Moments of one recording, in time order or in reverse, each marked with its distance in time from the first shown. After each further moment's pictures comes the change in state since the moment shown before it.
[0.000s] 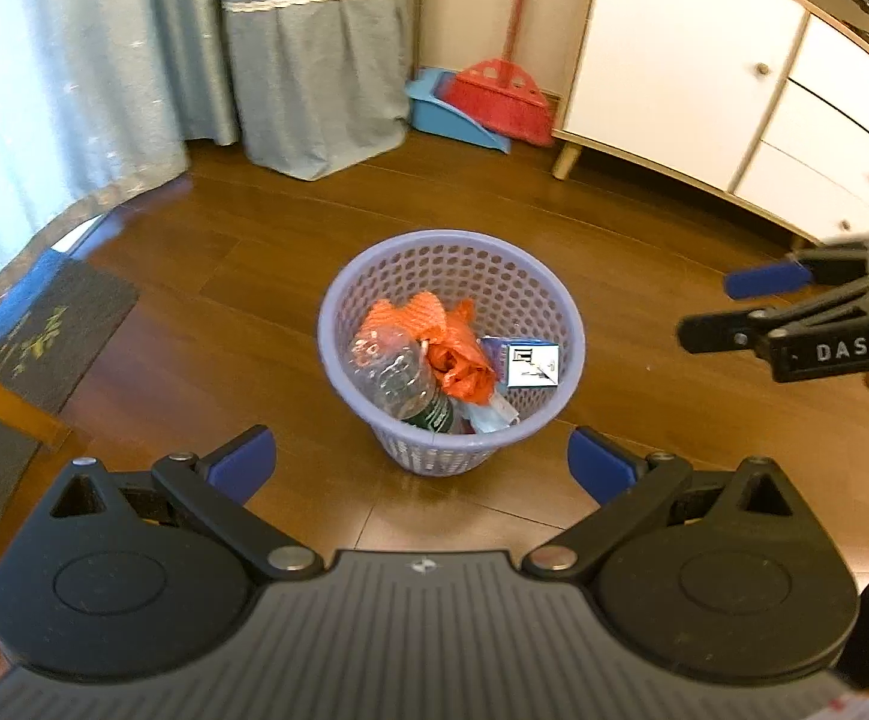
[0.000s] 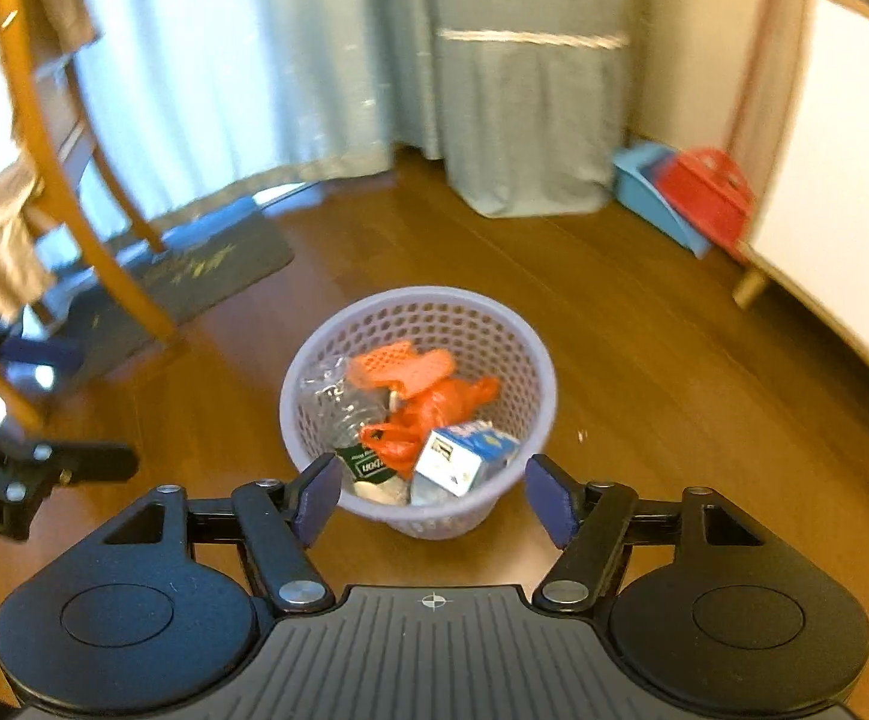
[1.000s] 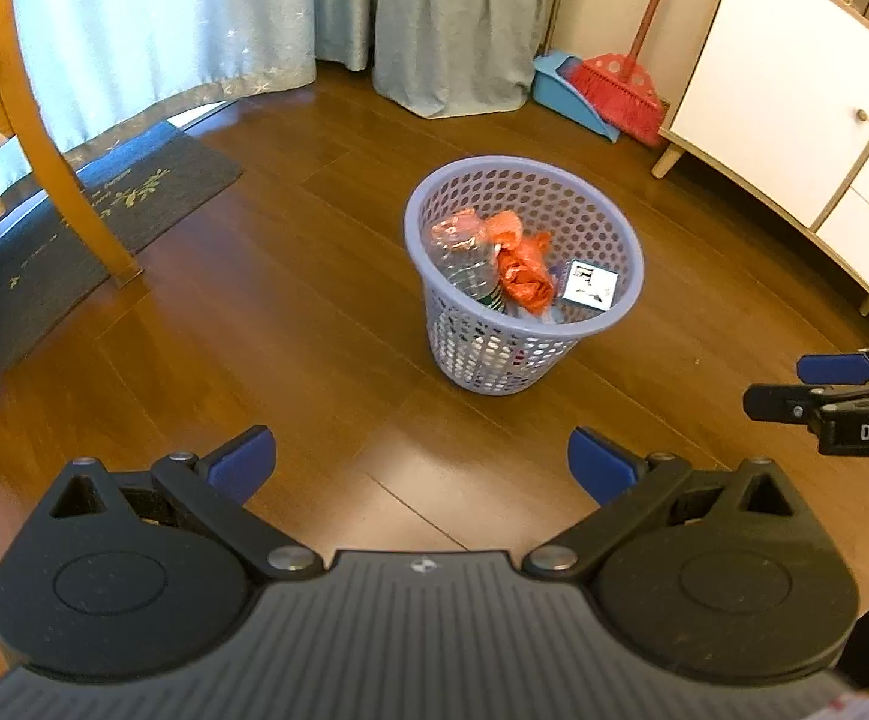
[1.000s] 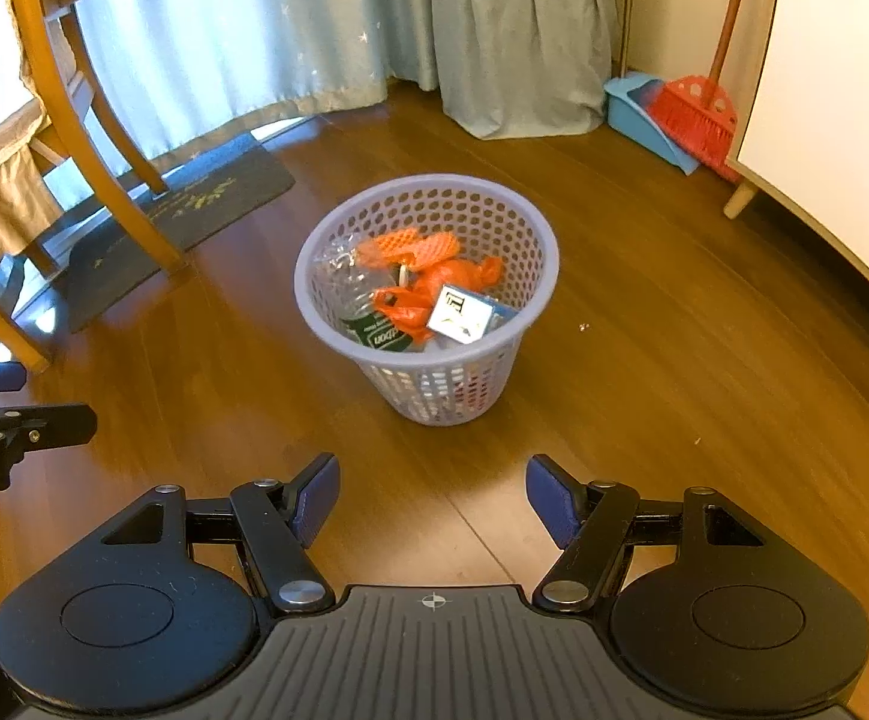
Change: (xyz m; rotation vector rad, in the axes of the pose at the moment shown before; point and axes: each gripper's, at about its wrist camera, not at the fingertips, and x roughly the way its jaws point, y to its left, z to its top) left arm -0.030 -0.006 -0.087 -0.249 0.047 0.146; right arm -0.010 0.018 -0.065 -0.026 0.111 -0.010
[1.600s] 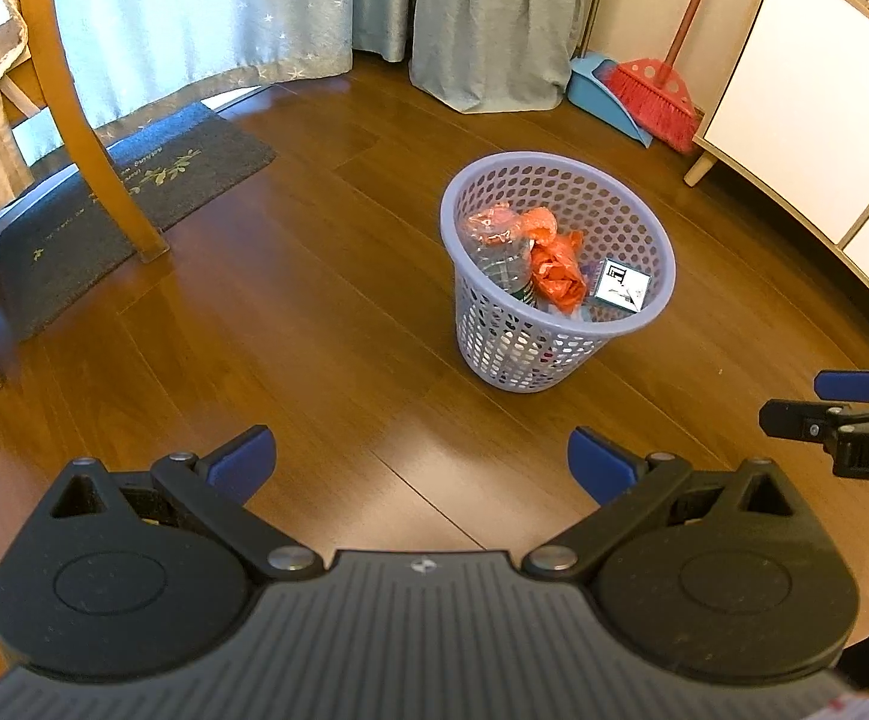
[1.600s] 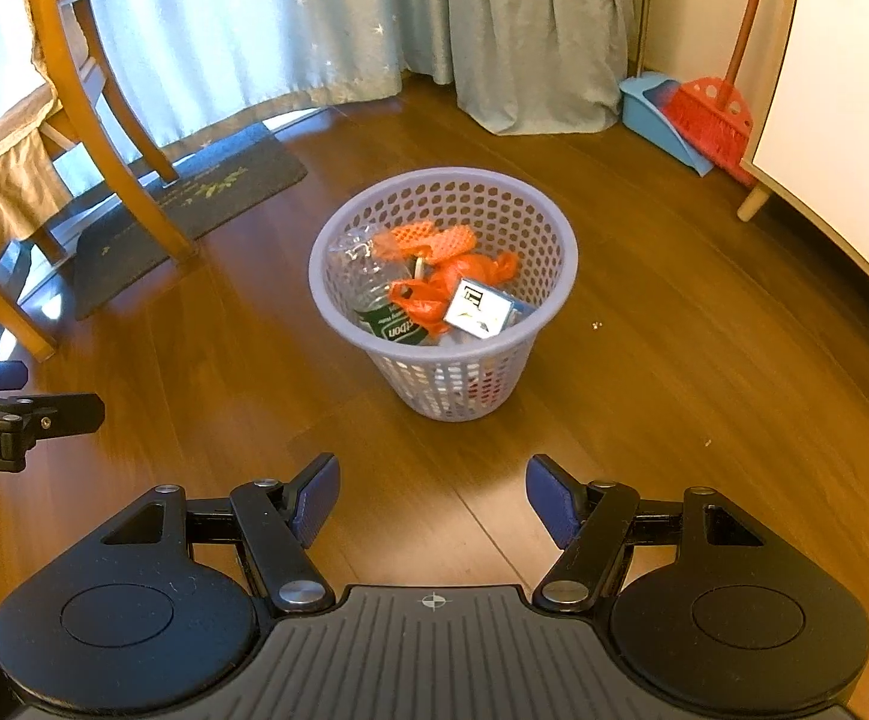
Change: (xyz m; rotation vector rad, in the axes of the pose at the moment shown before) left arm 0.002 0.012 -0.005 -0.051 0.007 0.036; right arm 0.006 0.010 -0.001 -0.025 0.006 0.003
